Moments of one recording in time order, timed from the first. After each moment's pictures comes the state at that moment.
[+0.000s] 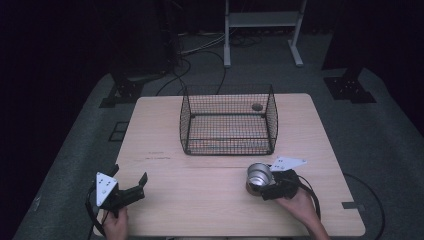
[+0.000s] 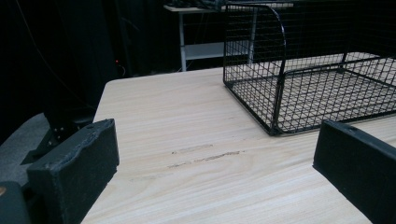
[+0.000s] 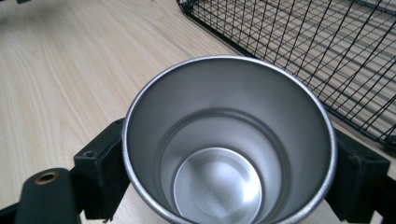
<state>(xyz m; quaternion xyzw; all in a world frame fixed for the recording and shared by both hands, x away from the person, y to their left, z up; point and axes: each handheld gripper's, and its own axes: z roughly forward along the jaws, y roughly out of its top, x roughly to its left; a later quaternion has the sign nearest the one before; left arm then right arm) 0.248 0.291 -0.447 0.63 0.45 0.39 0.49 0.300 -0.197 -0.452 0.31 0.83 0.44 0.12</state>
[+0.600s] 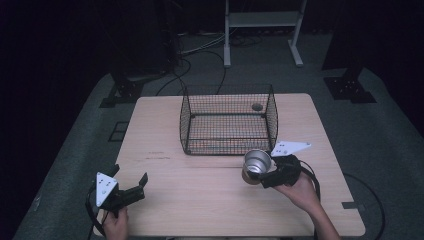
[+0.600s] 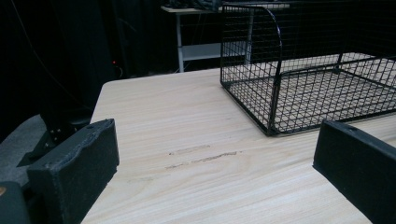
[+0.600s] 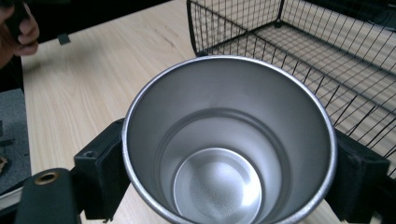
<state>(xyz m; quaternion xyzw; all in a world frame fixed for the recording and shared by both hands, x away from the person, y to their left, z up) 0.247 0.292 -0.447 0.63 0.45 0.39 0.50 0.314 -0.192 -0.396 0.28 0.83 0.47 0.11</state>
